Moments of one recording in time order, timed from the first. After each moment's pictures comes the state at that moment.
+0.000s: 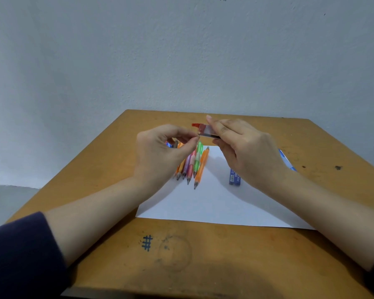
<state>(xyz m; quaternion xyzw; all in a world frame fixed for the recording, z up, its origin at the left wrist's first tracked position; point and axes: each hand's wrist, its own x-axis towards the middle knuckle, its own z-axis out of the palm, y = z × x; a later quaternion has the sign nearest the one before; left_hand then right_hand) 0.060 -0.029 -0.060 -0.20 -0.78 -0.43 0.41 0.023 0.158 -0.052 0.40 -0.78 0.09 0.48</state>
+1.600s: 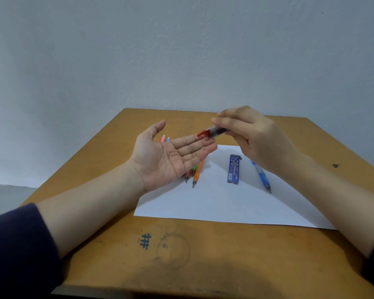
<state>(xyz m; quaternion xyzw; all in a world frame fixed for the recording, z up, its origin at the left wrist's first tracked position) 0.060 -0.030 -0.046 -0.02 -0.33 -0.91 -0.23 -0.004 0.185 -0.040 0.48 -0.75 0.13 0.43</state>
